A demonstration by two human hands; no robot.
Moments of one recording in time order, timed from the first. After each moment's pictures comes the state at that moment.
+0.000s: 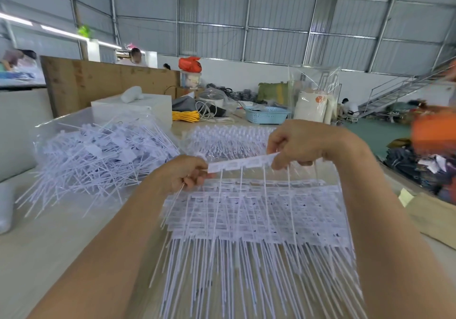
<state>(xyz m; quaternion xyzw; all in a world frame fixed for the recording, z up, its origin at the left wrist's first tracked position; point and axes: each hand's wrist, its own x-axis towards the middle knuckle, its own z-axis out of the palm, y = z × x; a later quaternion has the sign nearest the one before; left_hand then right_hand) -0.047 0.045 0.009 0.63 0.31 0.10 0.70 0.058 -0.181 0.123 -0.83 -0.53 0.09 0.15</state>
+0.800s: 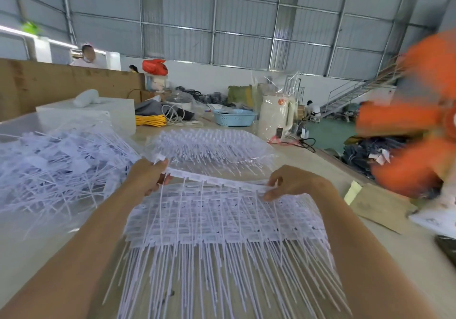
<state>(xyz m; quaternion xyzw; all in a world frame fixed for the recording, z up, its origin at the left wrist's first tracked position) -0.040 0.031 0.002 0.71 0.37 0.28 0.52 0.161 -0.222 0.031 -0.89 -0.43 0.11 0.11</state>
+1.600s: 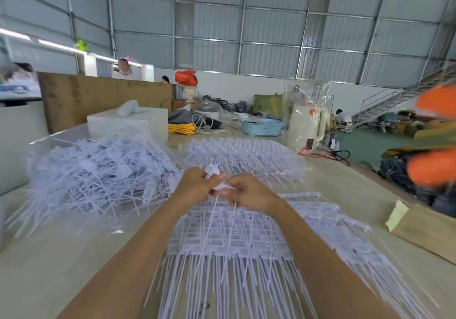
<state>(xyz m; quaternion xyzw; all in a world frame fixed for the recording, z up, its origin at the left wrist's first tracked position) -0.038 0.009 0.005 0.79 0.28 0.30 0.46 0.069 -0.109 0.005 -0.72 -0.57 0.14 0.38</state>
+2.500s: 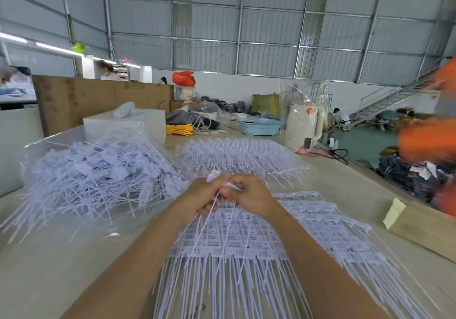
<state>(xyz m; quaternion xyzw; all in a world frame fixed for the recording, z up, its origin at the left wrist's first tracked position) -0.031 -0.007 -0.002 0.73 0.23 0.18 0.62 0.071 -0.113 -0.006 -0.66 -0.56 0.09 0.50</state>
